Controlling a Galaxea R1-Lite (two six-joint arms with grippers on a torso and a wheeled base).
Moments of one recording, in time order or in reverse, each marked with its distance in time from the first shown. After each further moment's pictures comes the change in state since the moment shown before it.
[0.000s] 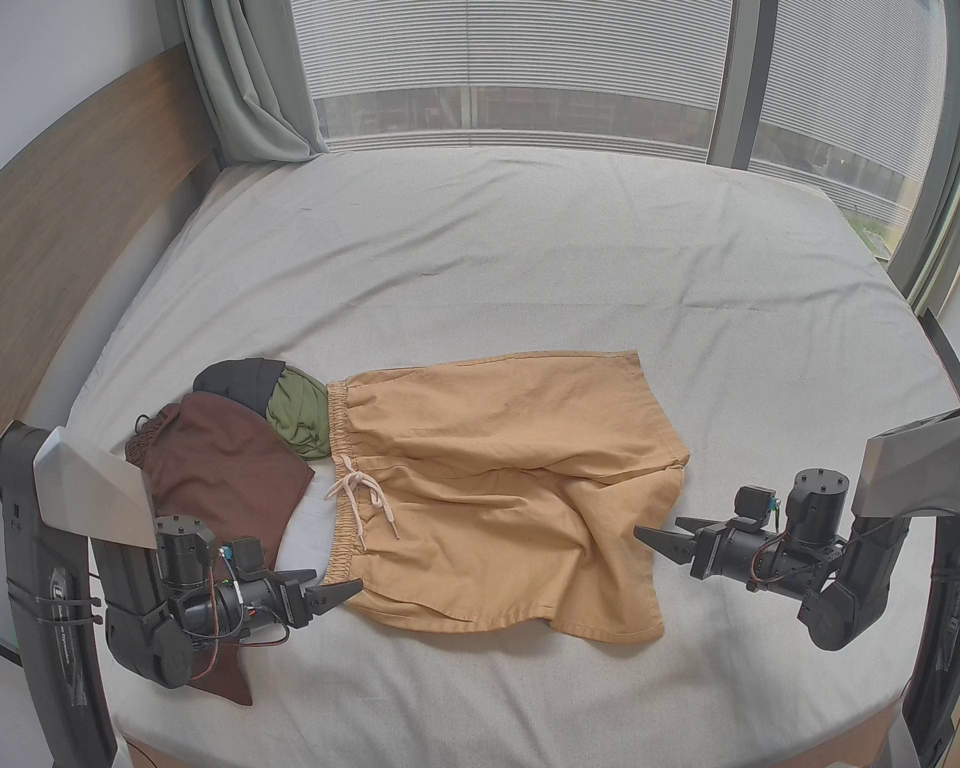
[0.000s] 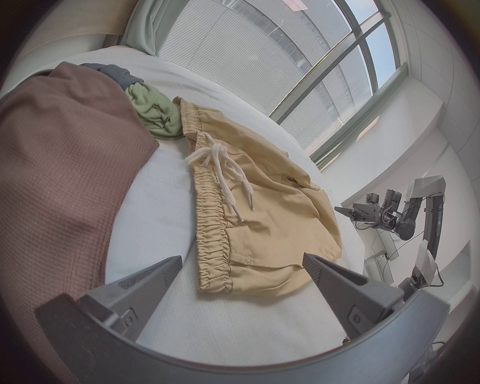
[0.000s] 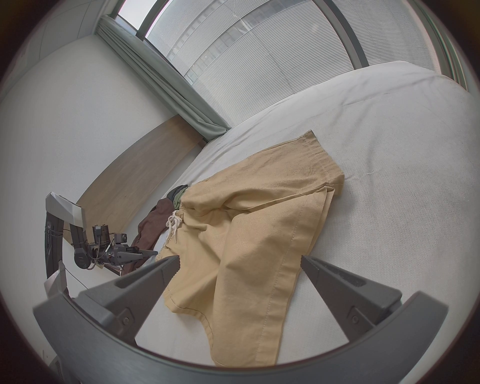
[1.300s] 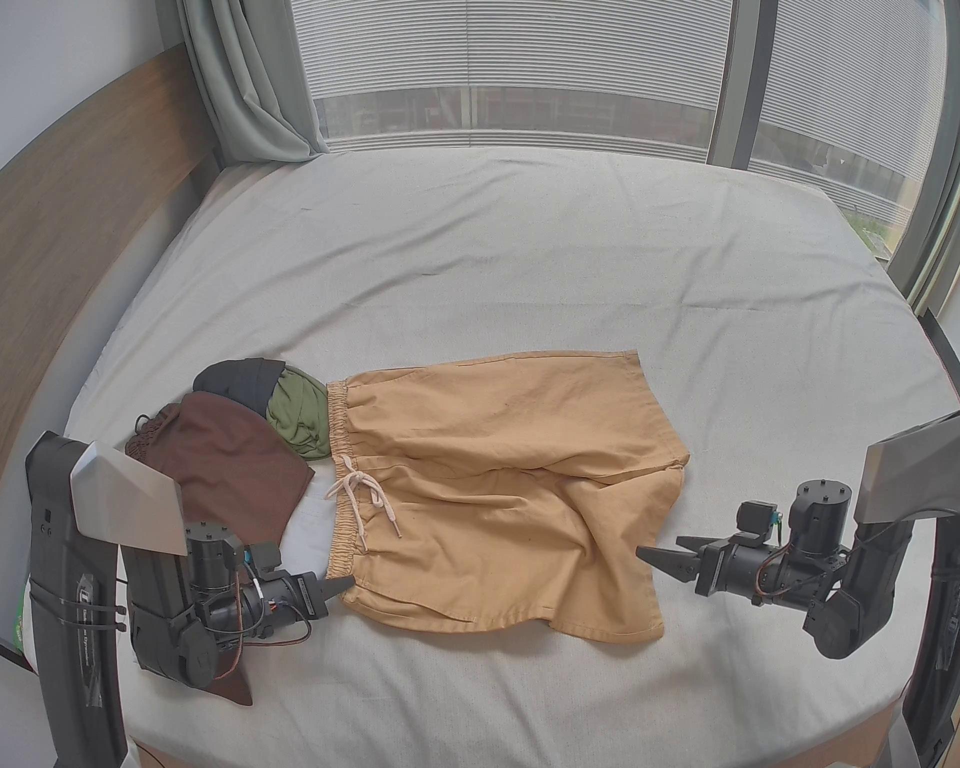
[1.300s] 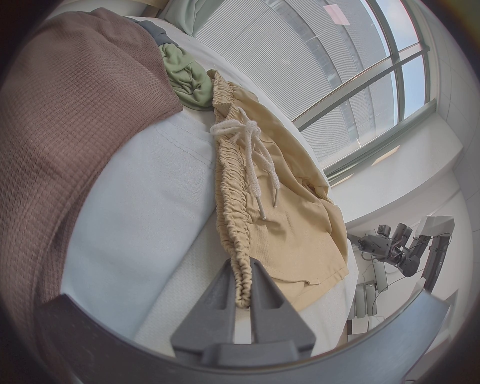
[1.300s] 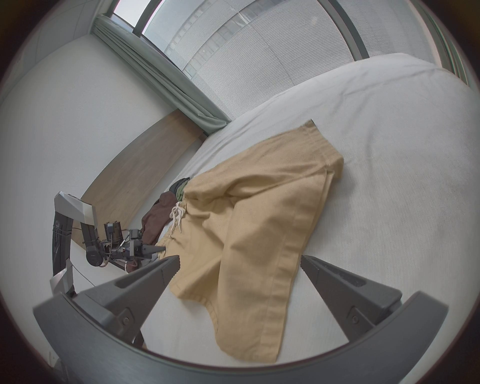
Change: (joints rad) left arm -0.042 0.098 -0.089 0.001 0.068 -0.228; right arm -0.005 0.001 0.055 0.001 0.036 -0.003
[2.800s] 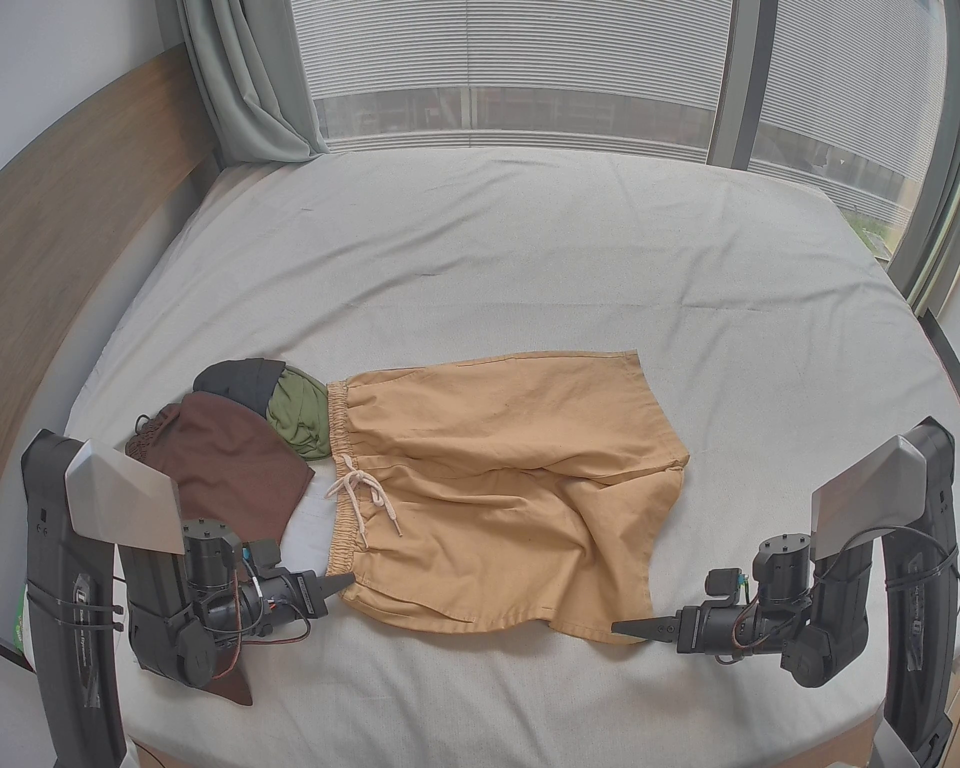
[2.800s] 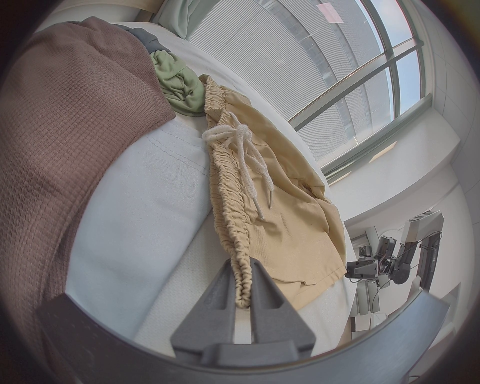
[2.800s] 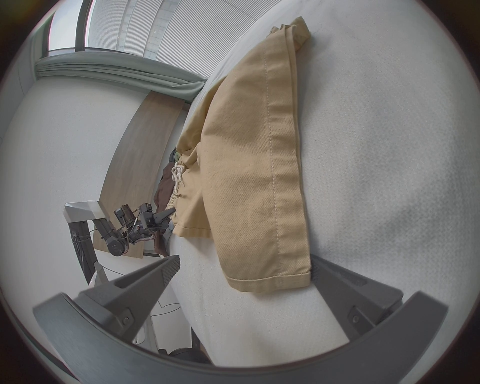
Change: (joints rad) left arm -0.003 -0.017 0.004 -0.002 -0.001 0.024; right arm 0.032 0.215 0.048 -0.004 0.187 0.189
